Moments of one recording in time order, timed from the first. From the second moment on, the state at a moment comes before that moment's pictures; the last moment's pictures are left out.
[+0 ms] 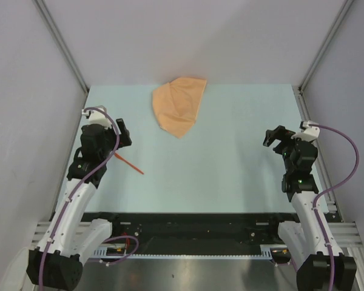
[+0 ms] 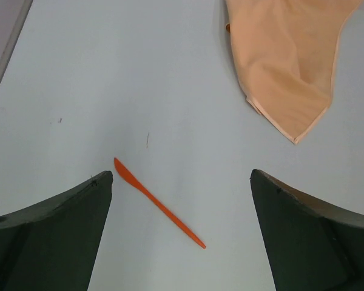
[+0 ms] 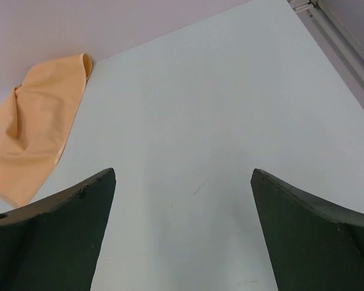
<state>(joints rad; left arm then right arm) -0.15 0.86 0.83 -0.35 -0.19 -0.23 -0.06 0.77 0.49 0.14 0.03 0.32</state>
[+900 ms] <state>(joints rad) -0.63 1.95 1.41 -0.41 -0.27 -0.11 -0.04 0.88 0.50 0.08 -0.04 0.33</state>
